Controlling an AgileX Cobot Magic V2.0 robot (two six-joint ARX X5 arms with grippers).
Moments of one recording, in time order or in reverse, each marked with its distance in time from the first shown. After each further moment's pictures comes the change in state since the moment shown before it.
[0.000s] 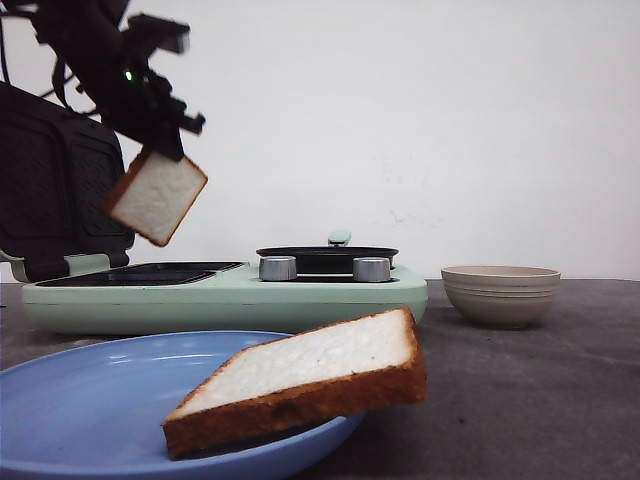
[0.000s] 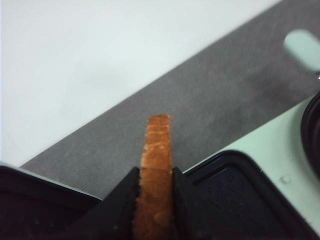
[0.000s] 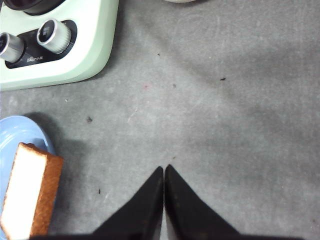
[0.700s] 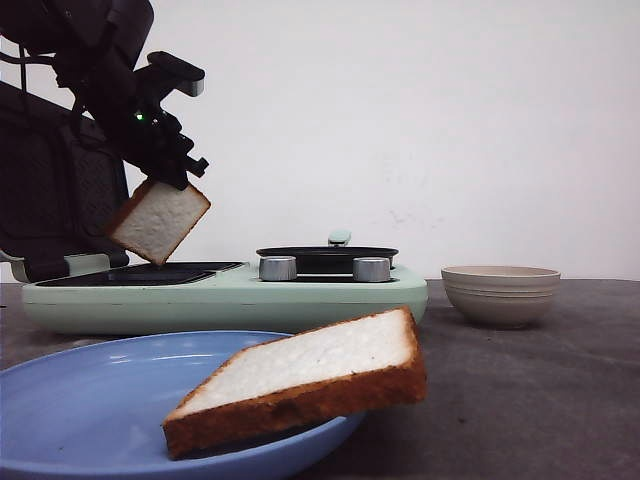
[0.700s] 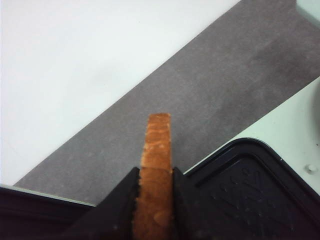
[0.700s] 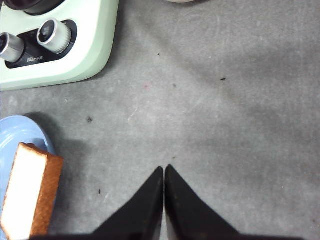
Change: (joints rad) left arm 0.000 0.076 0.006 0.061 -0.019 0.093; right arm 0.000 0.000 0.000 0.000 0.000 0.000
